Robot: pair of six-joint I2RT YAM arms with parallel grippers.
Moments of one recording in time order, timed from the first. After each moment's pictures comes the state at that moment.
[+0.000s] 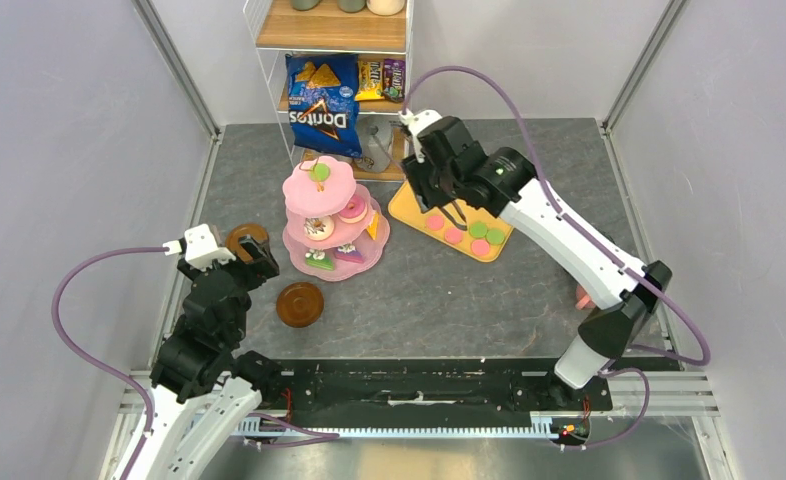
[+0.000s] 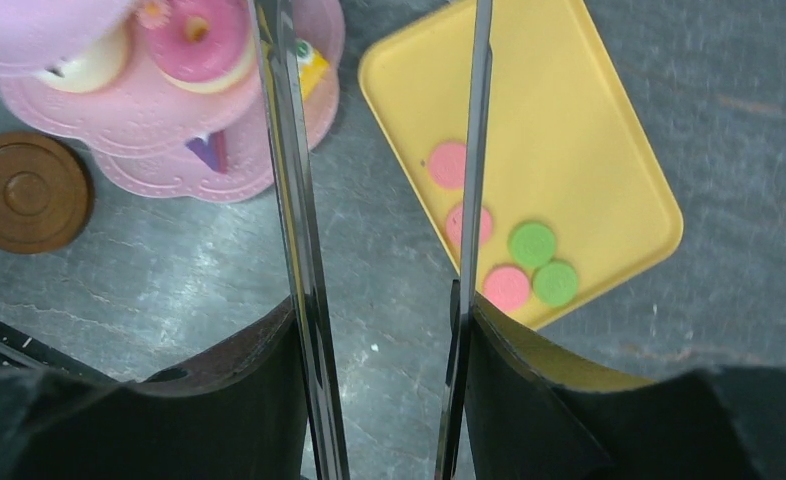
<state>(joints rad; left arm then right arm) -0.45 0.35 0.72 -0.60 -0.65 -0.38 0.79 1.67 1.89 -0.96 0.24 0.11</state>
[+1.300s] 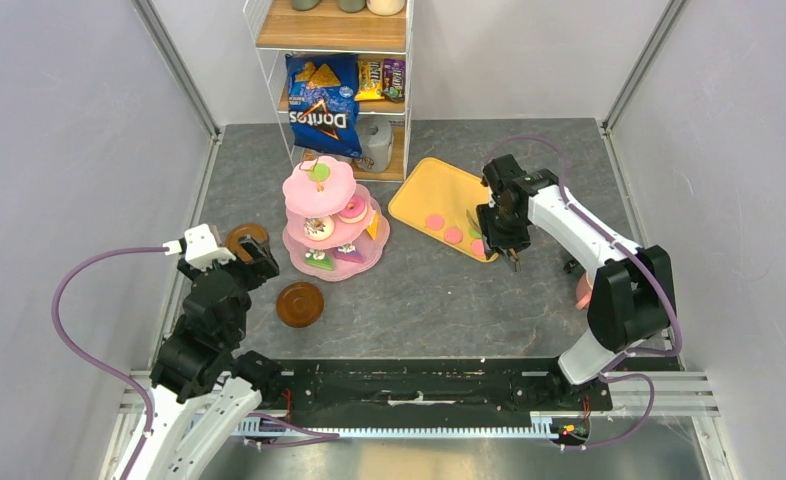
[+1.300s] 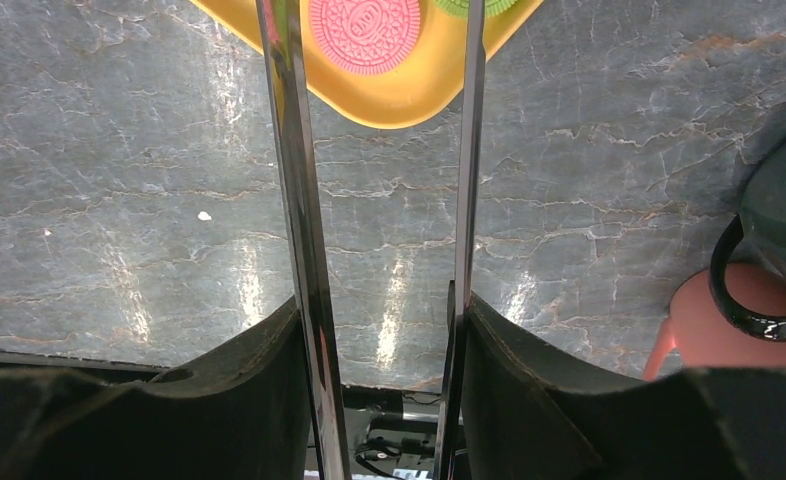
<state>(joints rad) -0.45 0.35 0.72 -0.60 -0.65 -0.38 0.37 1.61 1.30 -1.00 0.04 0.23</state>
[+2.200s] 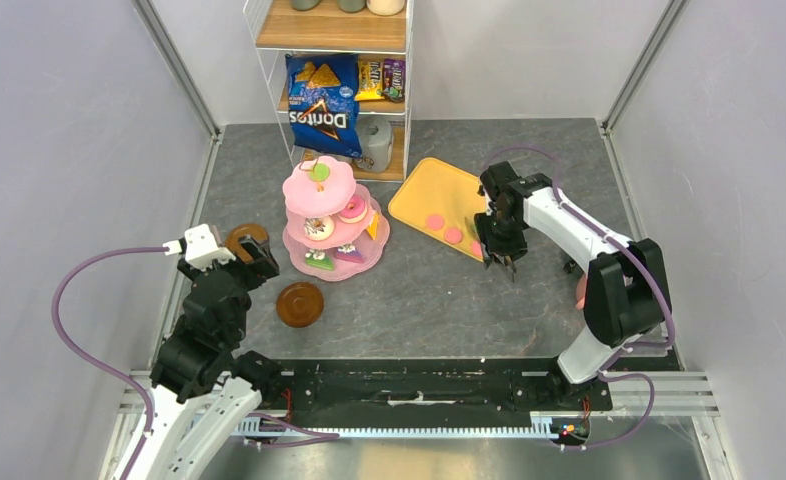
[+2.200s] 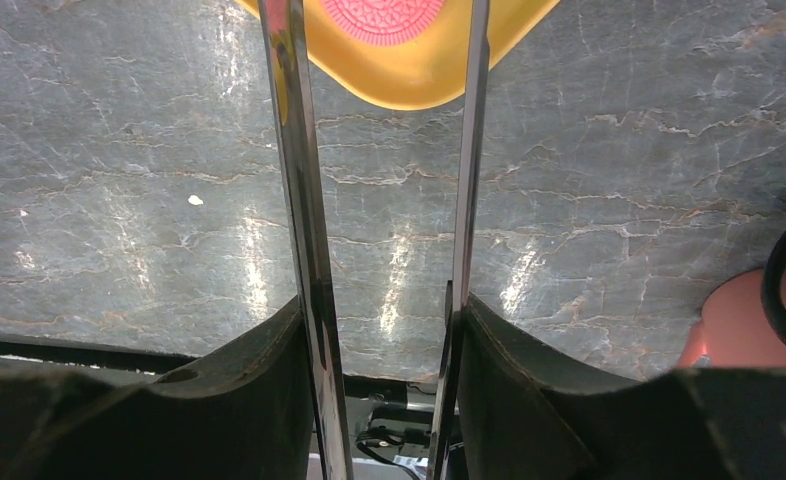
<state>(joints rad) -0.45 0.35 0.72 -0.60 -0.65 -0.38 0.37 1.65 1.26 -1.00 -0.01 0.22</state>
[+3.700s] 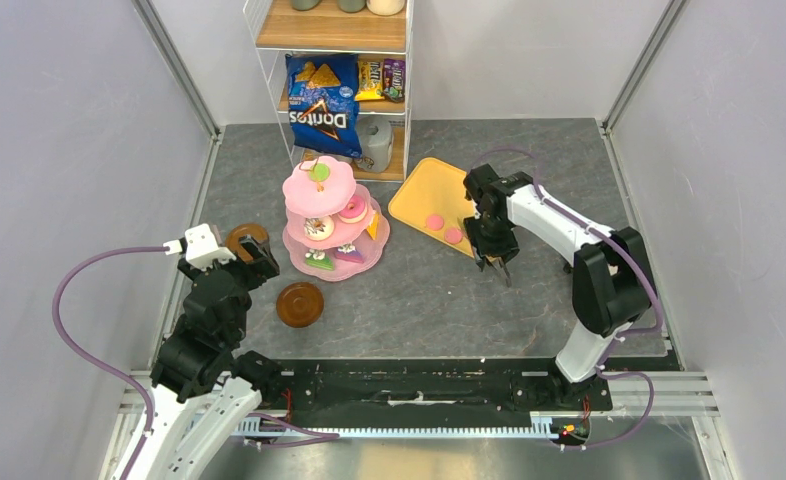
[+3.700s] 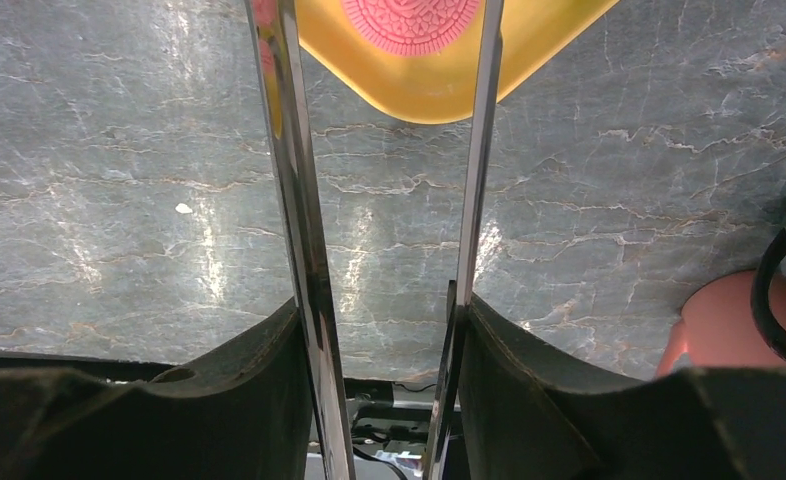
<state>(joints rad) -0.45 0.35 0.72 -0.60 -0.65 -0.38 0.43 1.73 1.31 -1.03 0.06 0.21</state>
